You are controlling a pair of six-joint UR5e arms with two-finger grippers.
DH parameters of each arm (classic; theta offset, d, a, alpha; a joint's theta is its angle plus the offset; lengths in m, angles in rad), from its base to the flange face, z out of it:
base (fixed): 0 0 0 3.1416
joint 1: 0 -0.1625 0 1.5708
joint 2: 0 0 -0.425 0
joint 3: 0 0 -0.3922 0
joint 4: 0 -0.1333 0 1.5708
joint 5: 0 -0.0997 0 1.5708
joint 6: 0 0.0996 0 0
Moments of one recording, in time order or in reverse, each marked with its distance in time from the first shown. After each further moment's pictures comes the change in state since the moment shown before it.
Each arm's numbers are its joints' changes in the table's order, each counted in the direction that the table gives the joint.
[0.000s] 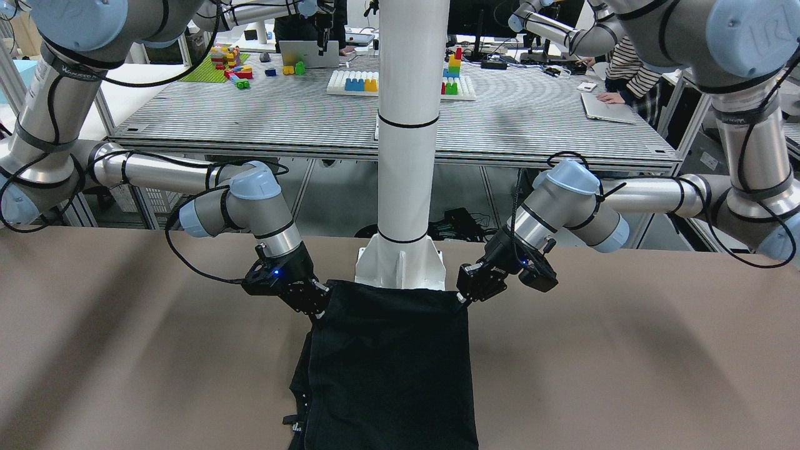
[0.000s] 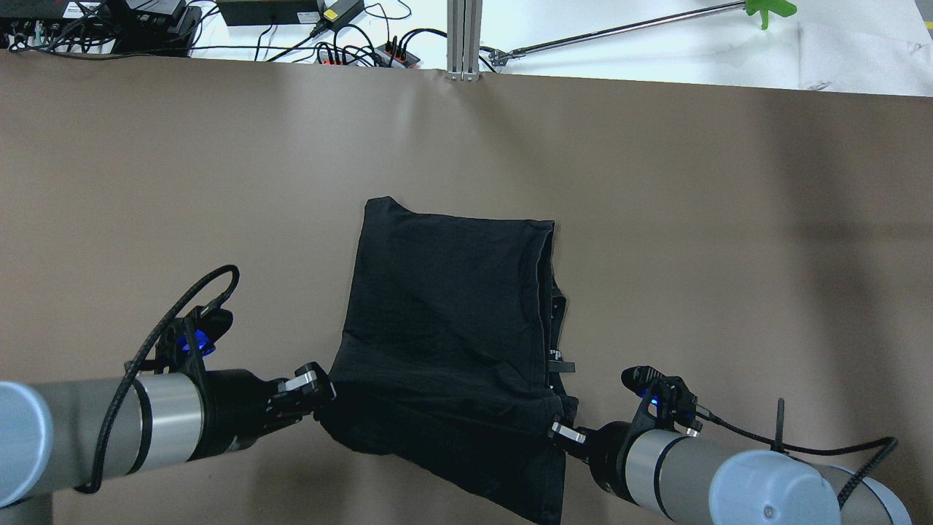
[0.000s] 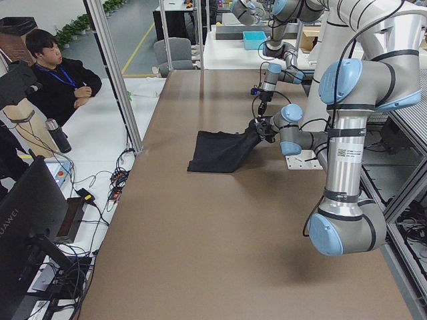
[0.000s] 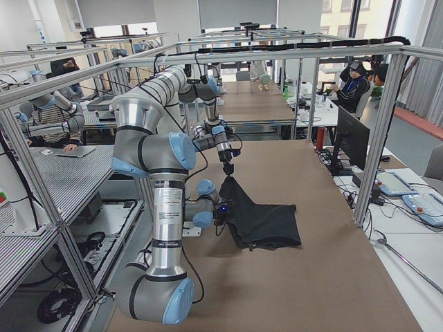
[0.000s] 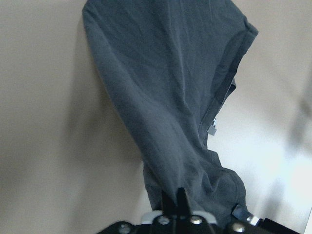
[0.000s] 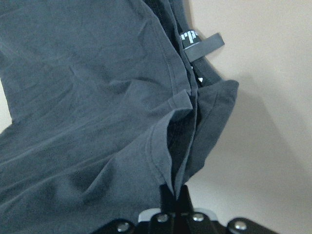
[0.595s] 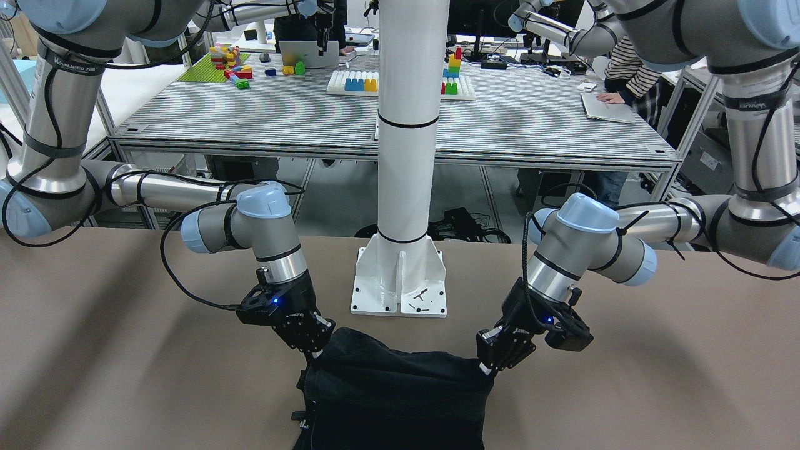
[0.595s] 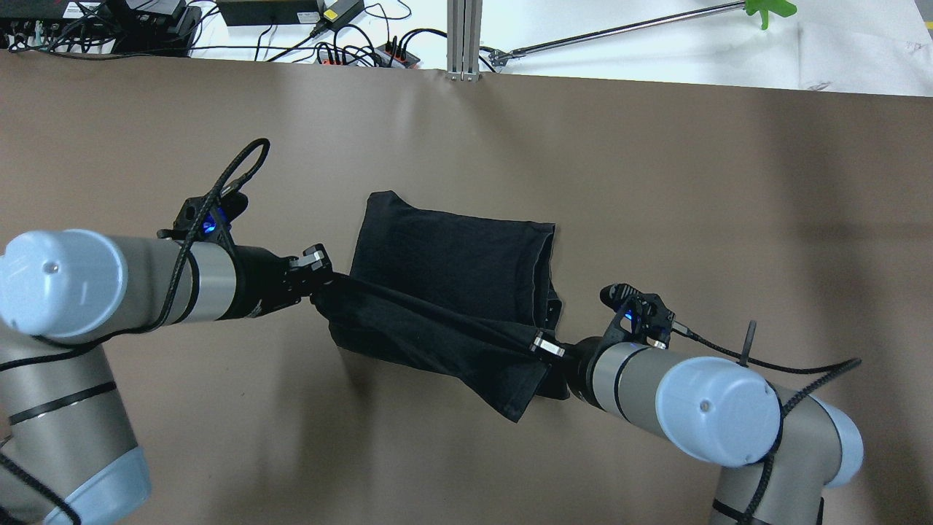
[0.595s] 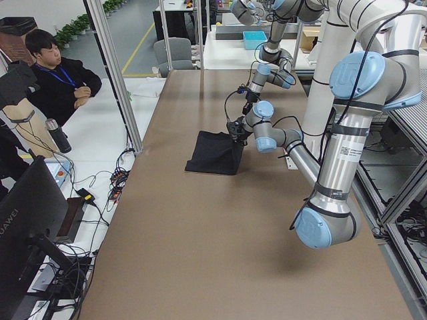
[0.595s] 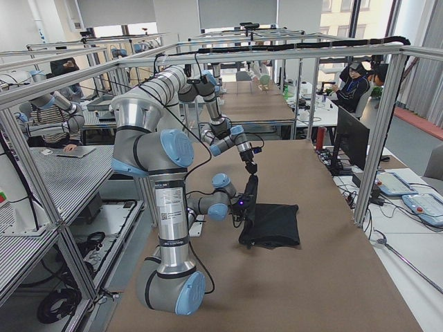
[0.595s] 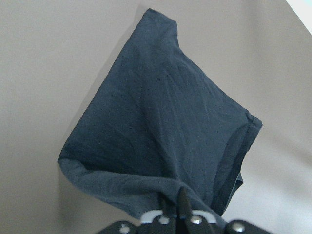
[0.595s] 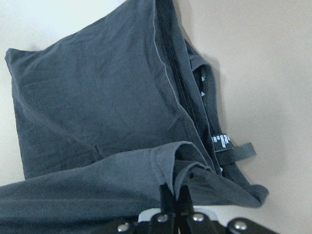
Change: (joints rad) left arm 0.264 0.159 -0.185 -0.114 0.140 0.127; right arm -0.155 -0.169 0.103 0.115 -0.005 -0.097
